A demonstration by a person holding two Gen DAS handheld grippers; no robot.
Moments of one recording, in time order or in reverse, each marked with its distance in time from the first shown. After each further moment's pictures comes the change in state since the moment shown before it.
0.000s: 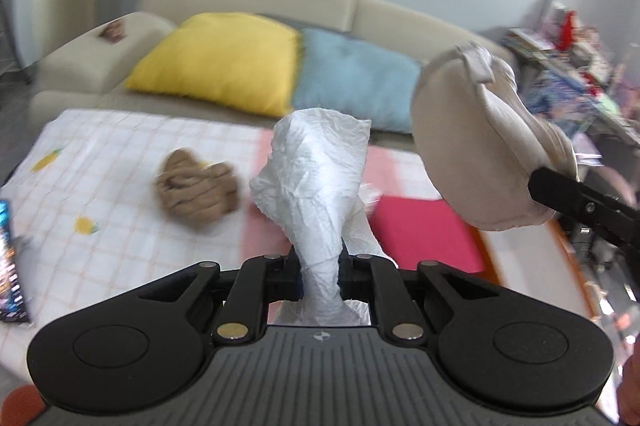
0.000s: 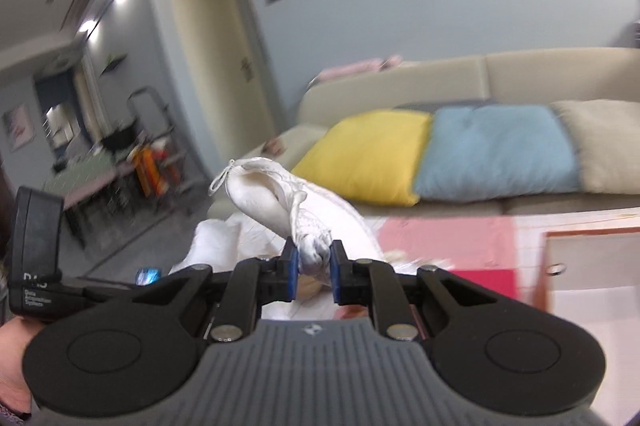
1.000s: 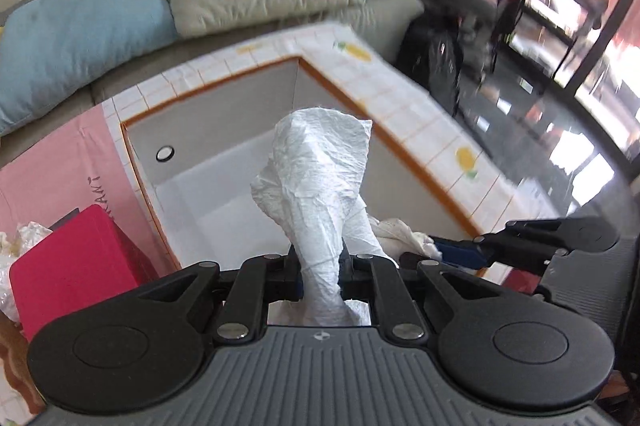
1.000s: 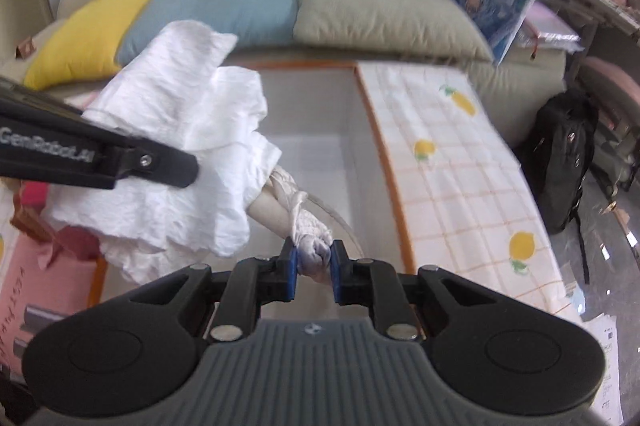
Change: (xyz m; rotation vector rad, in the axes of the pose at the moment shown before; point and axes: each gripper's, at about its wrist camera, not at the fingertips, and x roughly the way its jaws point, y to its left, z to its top) left arm 0.172 -0.255 -0.019 0.534 0.405 -0.339; right arm -0.025 -0.201 -0.067 0.073 0.467 -0.607
